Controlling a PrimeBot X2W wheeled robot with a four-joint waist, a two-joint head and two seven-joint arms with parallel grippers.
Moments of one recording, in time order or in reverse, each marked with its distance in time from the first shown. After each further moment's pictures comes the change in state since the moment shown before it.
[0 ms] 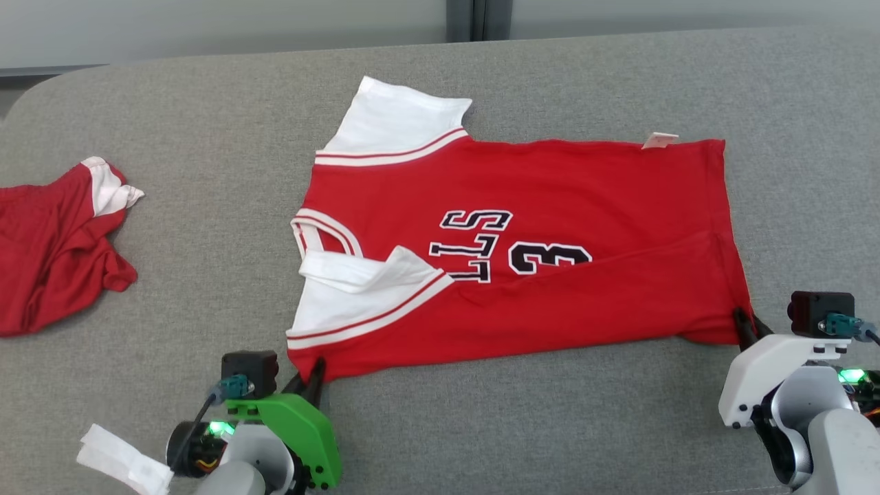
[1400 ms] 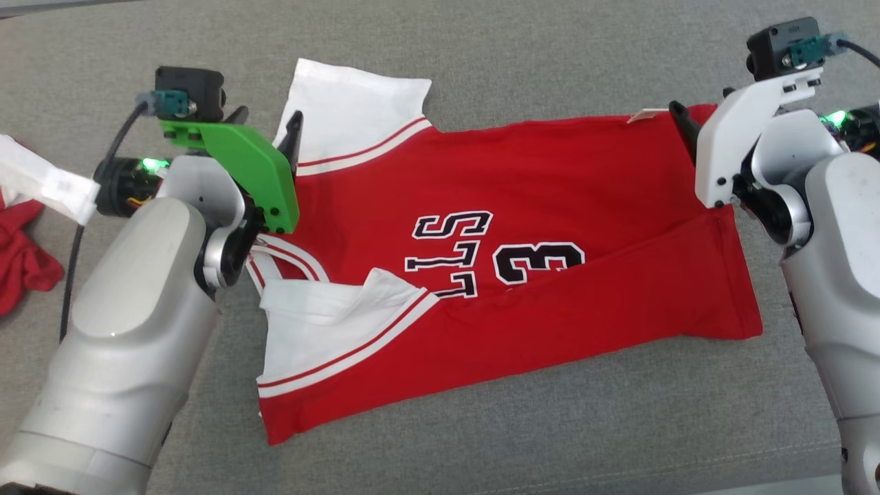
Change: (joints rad) left arm -0.577 0.009 0.036 0.107 0.000 -0.053 0.242; right arm -0.599 -0.166 0.295 0.147 0.128 0.000 0.342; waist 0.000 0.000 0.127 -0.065
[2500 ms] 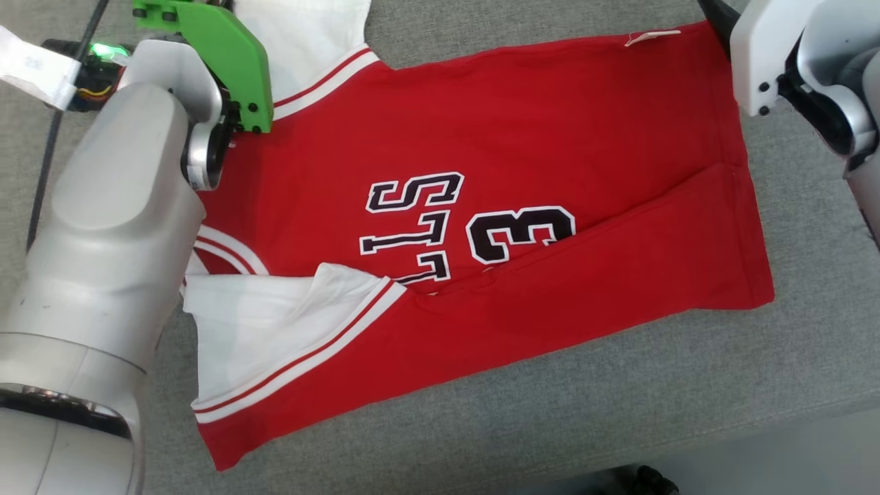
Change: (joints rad) left arm -0.311 -0.051 -0.064 0.330 0.091 0.017 -0.038; right arm -0.278 -0.202 0.296 -0.003 0.153 0.000 -0.083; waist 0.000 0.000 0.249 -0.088
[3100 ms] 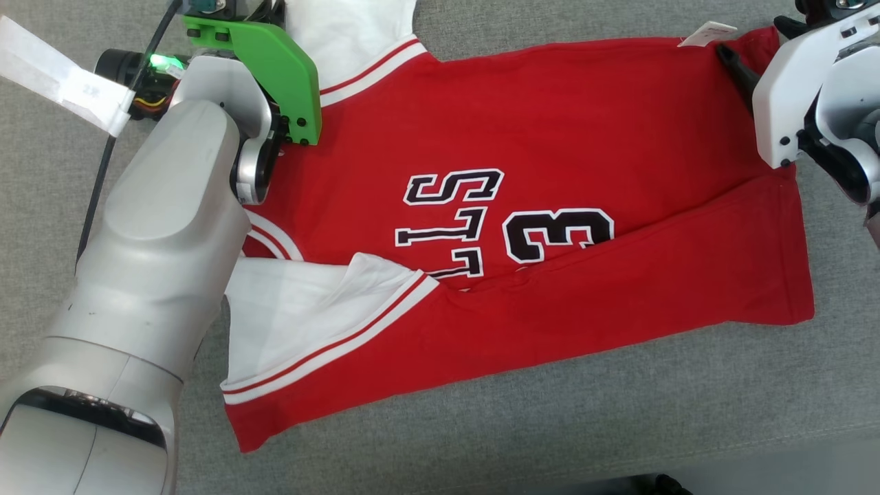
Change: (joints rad) left arm 0.029 -0.068 -0.017 -0.013 -0.010 -0.002 -0.086; right arm 0.095 -0.101 0.066 0.008 0.076 -0.001 -0.001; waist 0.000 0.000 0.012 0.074
